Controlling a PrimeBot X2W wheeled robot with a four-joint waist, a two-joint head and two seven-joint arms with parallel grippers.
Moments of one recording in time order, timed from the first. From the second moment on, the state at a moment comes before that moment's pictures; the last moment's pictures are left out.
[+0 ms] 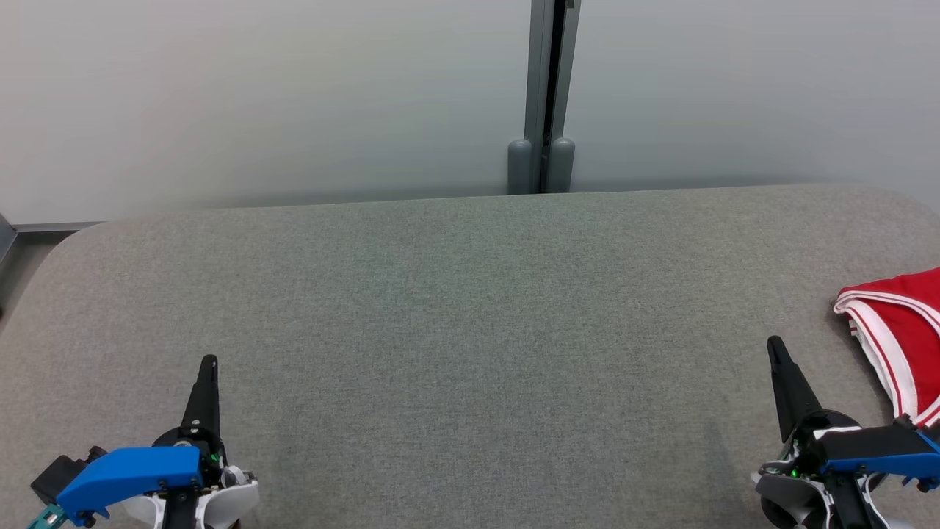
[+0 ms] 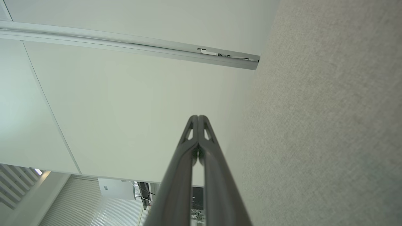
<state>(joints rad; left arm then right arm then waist) -0.09 0.05 0.09 0.27 -1.48 -0.12 0.08 -0.12 -0.05 -0.10 0.28 1.46 0.13 0.08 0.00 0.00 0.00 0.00</state>
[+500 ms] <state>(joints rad) -0.10 0.05 0.11 0.25 -1.58 -0.12 0.10 -0.12 -0.05 -0.11 0.25 1.58 0.13 0.11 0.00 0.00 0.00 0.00</state>
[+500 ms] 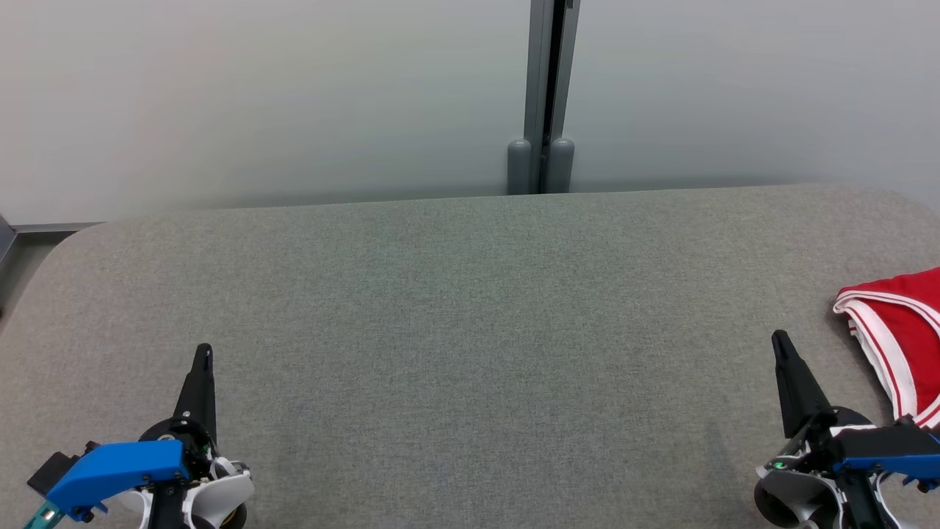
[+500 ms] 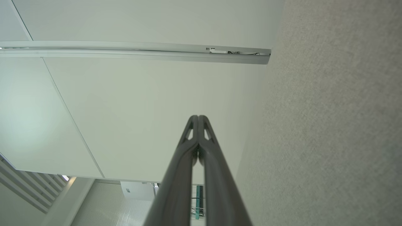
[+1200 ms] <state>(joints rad) -0.10 0.05 0.11 0.25 -1.61 -0.13 0.11 -0.11 -0.05 -0.11 0.25 1.61 0.13 0.11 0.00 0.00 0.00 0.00</state>
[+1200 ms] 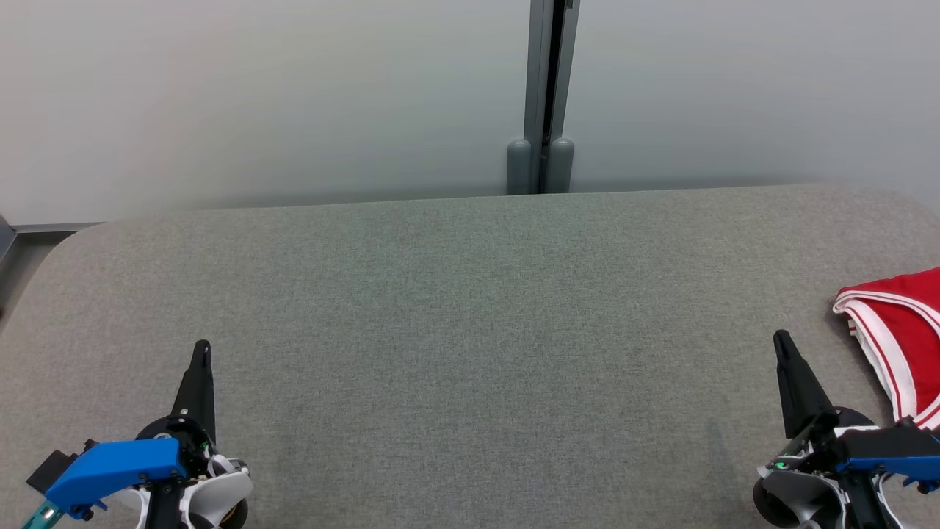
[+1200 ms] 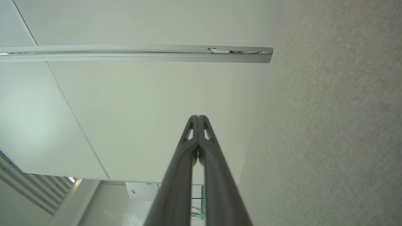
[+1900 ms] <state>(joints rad) -0.10 0.05 0.11 0.25 -1.61 -0.13 0.11 -0.11 -0.05 -0.11 0.25 1.61 0.13 0.11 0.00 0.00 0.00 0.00</state>
